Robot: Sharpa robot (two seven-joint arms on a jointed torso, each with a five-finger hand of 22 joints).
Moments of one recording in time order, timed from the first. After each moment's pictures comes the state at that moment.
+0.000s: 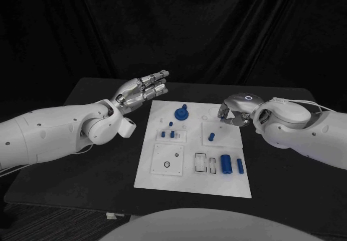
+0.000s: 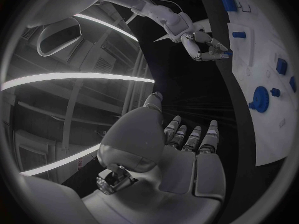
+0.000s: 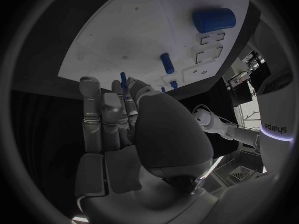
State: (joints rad) left arm 1.24 -0.92 -0.22 1.47 -0.25 0.01 0.65; left_hand 1.38 0.20 -0.22 0.17 0.50 0.26 0.08 0.04 0.04 0.03 0.05 0.03 0.01 0.03 0.18 0.02 0.01 0.16 0.09 0.30 0.04 0.17; right arm 1.32 -0.78 -0.25 1.48 -1.65 -0.26 -0.11; right_hand 1.54 -0.08 0.30 0.13 0.25 1.08 0.13 0.14 0.11 1.17 0.07 0.18 0.10 1.39 0.00 1.07 1.06 0.14 1.31 0.10 0.62 1.31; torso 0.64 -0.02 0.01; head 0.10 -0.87
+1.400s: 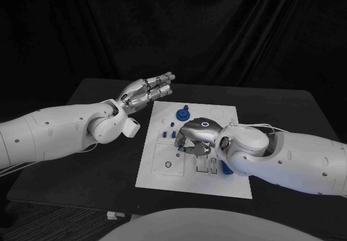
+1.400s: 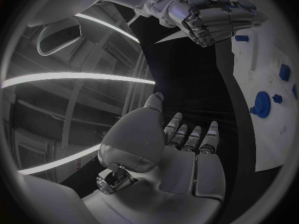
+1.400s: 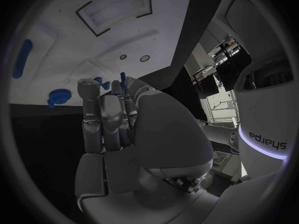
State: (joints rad) left arm 1.24 -0.90 -0.22 1.46 -0.25 0.03 0.64; left_hand 1.38 0.22 -0.21 0.15 0.51 0.34 0.11 0.06 0.04 0.04 0.07 0.05 0.02 0.02 0.18 0.02 0.01 0.11 0.08 0.29 0.04 0.13; right arm 1.22 -0.62 -0.25 1.66 -1.66 -0.27 -0.10; right_hand 1.56 -0.09 0.32 0.11 0.27 1.09 0.13 0.13 0.10 1.19 0.07 0.15 0.08 1.41 -0.01 1.11 1.10 0.14 1.33 0.09 0.68 1.31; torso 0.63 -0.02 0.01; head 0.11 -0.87
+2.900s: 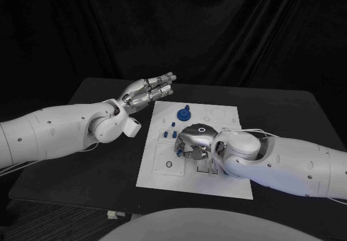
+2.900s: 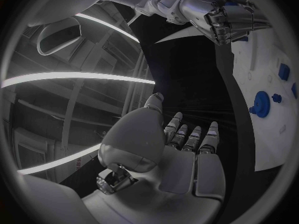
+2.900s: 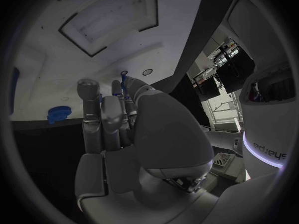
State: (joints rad) left arm 1.24 -0.89 -0.22 1.45 -0.25 0.03 0.64; left_hand 1.37 0.22 -0.21 0.15 0.51 0.35 0.11 0.06 0.04 0.04 0.08 0.05 0.02 0.01 0.16 0.02 0.01 0.12 0.08 0.29 0.03 0.12; right arm 1.17 -0.56 -0.25 1.58 -1.68 -0.24 -0.10; right_hand 1.56 -0.09 0.32 0.11 0.28 1.09 0.13 0.13 0.10 1.19 0.07 0.15 0.08 1.42 -0.01 1.12 1.10 0.14 1.33 0.09 0.69 1.31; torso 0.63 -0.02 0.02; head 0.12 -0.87
